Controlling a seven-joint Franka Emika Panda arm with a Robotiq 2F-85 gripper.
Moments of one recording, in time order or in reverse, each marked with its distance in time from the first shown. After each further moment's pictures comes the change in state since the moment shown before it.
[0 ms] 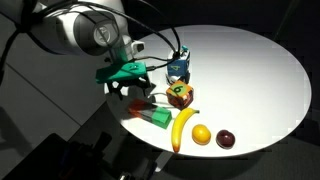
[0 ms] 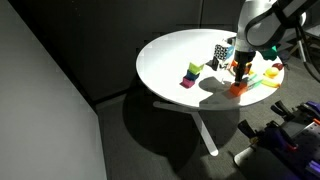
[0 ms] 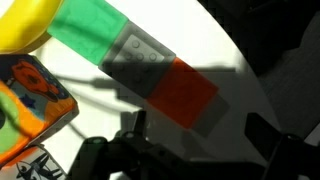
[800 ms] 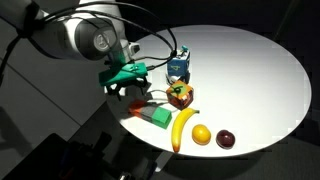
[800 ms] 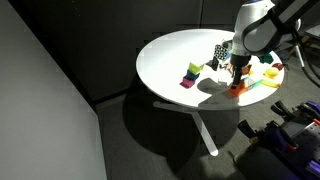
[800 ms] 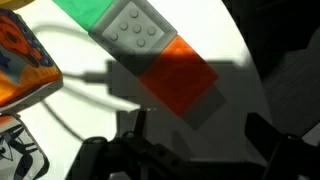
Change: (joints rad) arm -0.002 0.036 0.032 0.002 0.000 0.064 -0.108
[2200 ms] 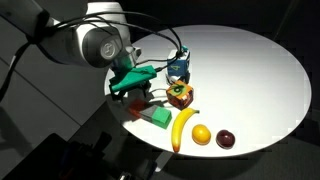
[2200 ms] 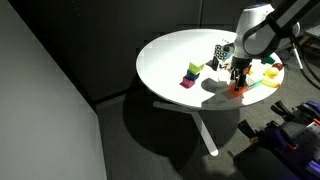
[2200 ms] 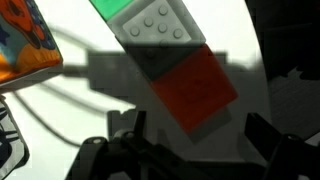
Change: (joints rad) arm -0.042 0.045 0.012 0.001 0.000 0.042 -0.220
